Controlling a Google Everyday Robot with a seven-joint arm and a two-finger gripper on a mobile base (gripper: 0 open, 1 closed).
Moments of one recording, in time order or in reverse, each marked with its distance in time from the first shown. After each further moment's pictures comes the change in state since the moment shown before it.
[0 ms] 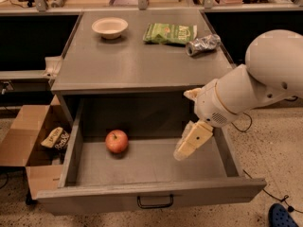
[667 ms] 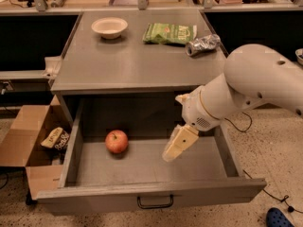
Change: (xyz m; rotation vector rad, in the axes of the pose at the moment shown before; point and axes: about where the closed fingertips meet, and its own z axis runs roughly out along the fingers) arm 0.000 -0.005 0.037 0.007 0.013 0.025
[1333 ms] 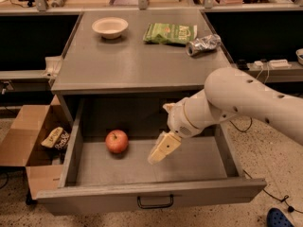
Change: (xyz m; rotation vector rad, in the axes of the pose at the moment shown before) arm -0.004 -0.005 0.064 -0.016 -0.070 0.022
